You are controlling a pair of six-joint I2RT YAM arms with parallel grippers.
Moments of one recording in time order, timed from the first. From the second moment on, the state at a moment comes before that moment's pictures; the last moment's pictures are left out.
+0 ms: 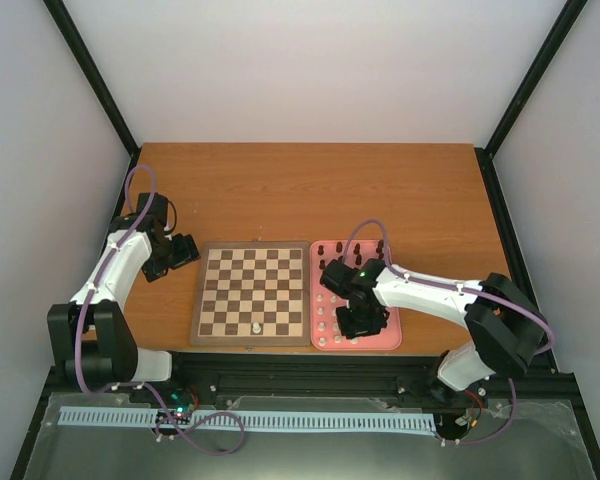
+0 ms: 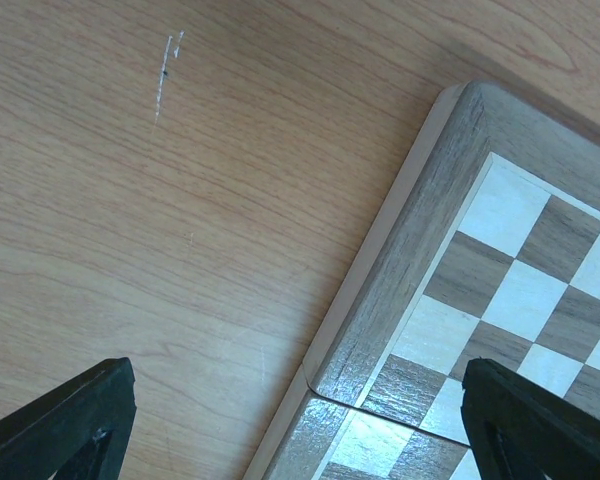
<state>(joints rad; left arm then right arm) 0.07 1.35 1.00 -0.96 0.02 -0.44 0.91 1.49 0.88 -0.98 -0.11 0.71</state>
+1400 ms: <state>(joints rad) 0.07 1.36 1.00 -0.96 0.03 -0.44 0.96 1.49 1.15 -1.18 -0.06 0.68</state>
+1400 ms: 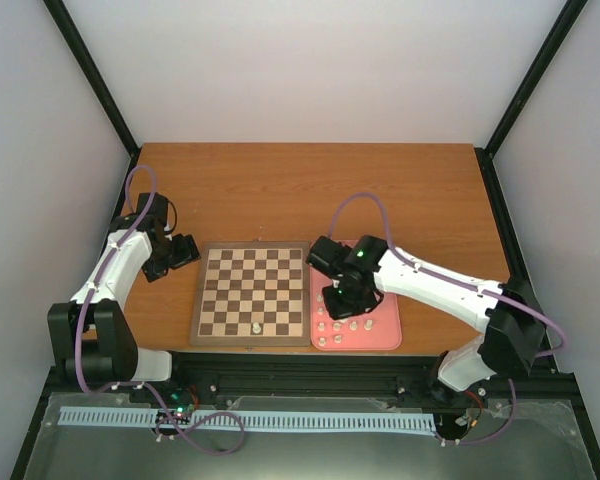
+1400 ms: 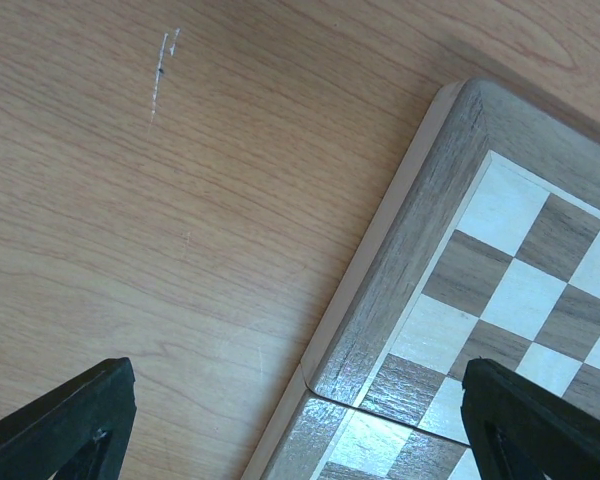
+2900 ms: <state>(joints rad) 0.07 1.35 1.00 -0.94 0.07 -0.44 1.18 2.13 1.80 -1.20 -0.13 0.43</state>
